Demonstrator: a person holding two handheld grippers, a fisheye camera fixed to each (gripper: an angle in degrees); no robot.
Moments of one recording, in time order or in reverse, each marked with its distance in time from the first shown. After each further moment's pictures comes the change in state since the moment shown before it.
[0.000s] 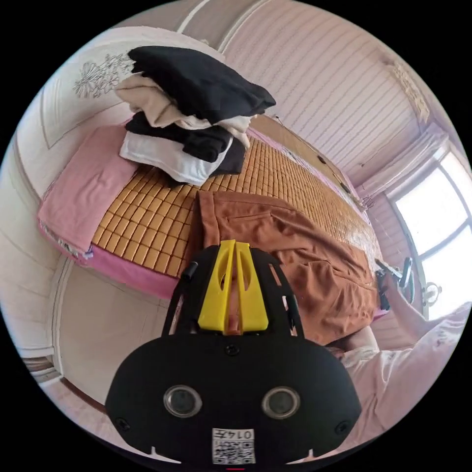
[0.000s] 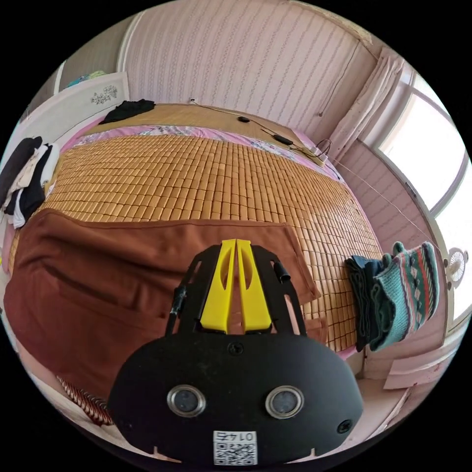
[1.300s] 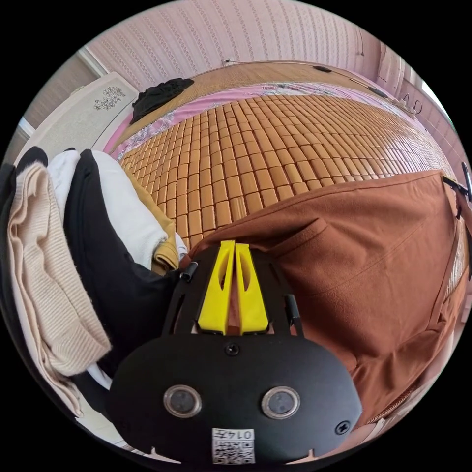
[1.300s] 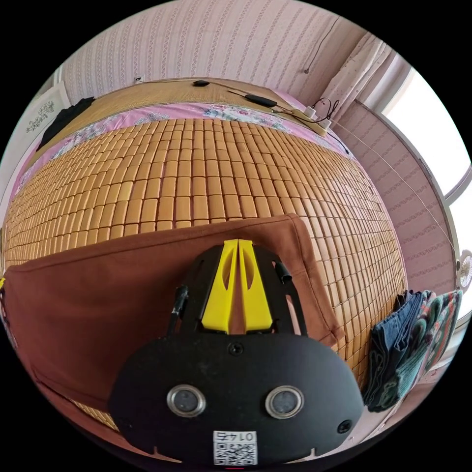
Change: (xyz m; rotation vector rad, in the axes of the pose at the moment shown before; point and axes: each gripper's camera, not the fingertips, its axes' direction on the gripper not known) left arm 0.168 -0.161 0.466 -0.218 -0.413 0.485; right arm 0.037 -0.166 0.234 -0.190 0.041 0.142
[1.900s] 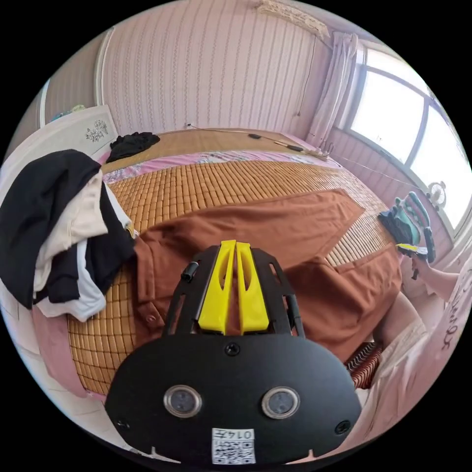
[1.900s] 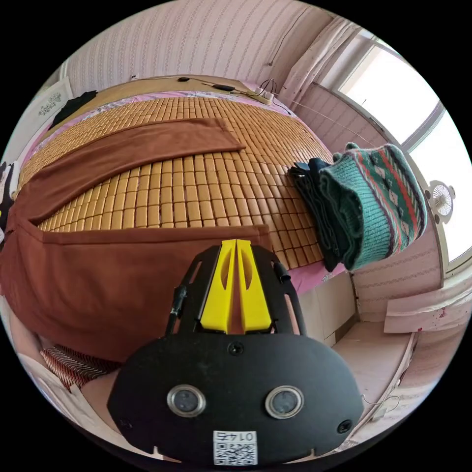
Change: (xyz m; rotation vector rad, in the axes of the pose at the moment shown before) left arm 0.060 0.178 -0.148 0.362 0.346 0.033; right arm 0.083 0.332 -0.144 -0.040 0.074 0.033
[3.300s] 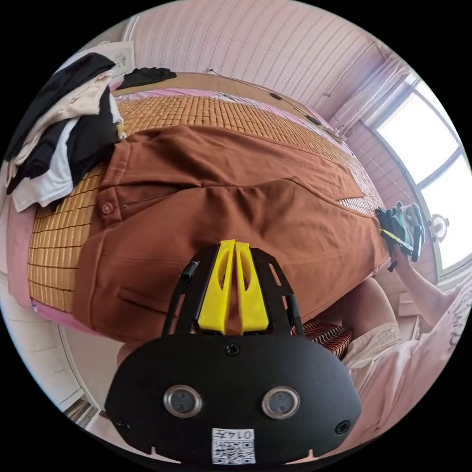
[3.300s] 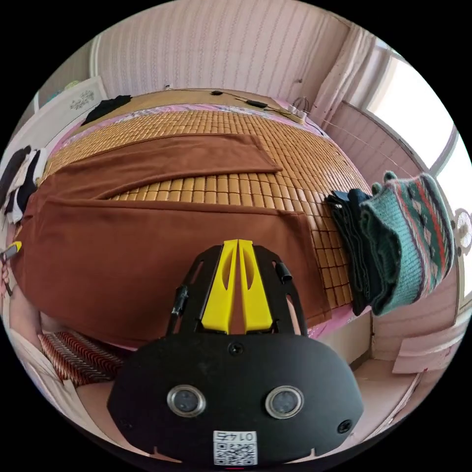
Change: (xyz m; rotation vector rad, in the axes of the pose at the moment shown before) left arm -0.064 0.079 -0.095 -0.207 0.062 -0.255; right arm -0.075 -0.008 0.016 0.114 -0.149 -0.139
